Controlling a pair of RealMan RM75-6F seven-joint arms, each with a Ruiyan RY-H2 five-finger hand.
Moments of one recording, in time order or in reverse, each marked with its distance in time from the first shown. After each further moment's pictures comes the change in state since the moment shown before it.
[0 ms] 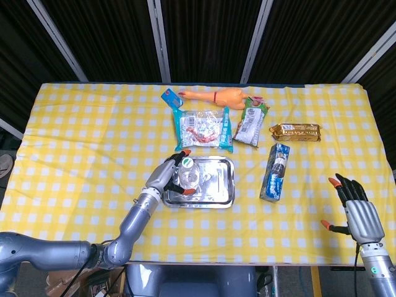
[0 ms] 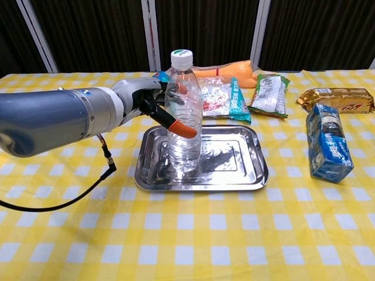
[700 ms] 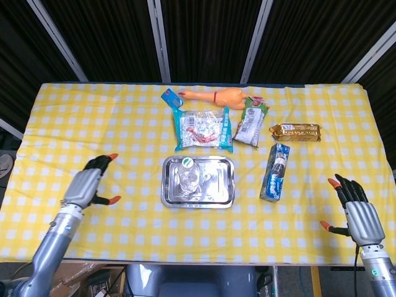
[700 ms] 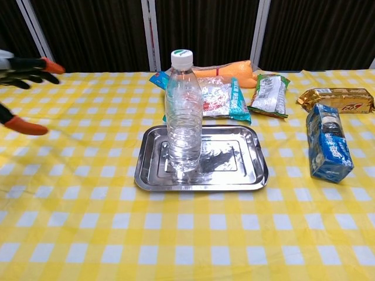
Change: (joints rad) left arm 0.365 0.535 0.307 -0.372 0.411 0.250 0.025; right arm -0.008 0.007 -0.004 -0.015 -0.017 0.023 -0.008
